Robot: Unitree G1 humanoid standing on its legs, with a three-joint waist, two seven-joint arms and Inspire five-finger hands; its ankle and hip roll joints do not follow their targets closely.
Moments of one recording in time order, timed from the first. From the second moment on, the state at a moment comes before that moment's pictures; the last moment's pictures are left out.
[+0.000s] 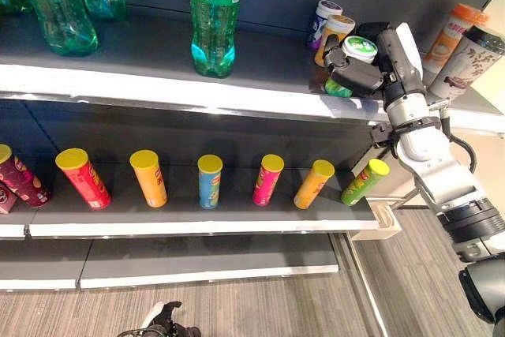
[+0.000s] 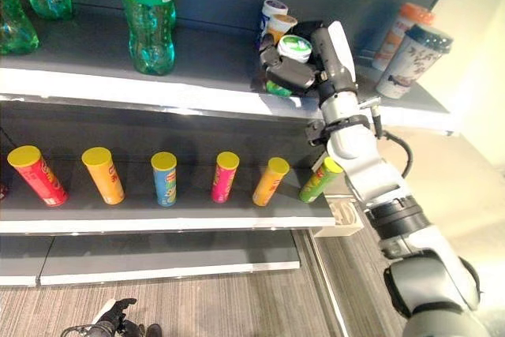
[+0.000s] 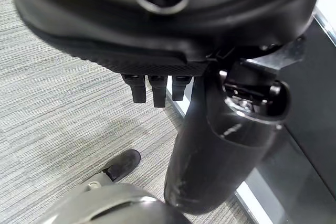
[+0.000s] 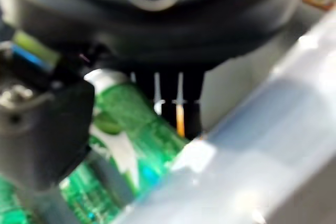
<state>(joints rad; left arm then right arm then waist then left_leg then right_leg) -0.03 0.28 -0.34 1.24 0.11 -0.10 0.19 -0.79 -0.80 0.37 0.23 0.25 -0.05 -0.25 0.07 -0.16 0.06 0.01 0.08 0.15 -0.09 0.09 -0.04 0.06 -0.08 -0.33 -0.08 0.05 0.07</state>
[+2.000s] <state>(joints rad) 0.05 0.19 -0.22 1.28 0.06 -0.10 0.12 0.35 -0.69 -0.59 -0.33 0.50 -0.26 -0.18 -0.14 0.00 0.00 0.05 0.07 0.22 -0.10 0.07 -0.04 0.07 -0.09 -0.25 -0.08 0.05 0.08</state>
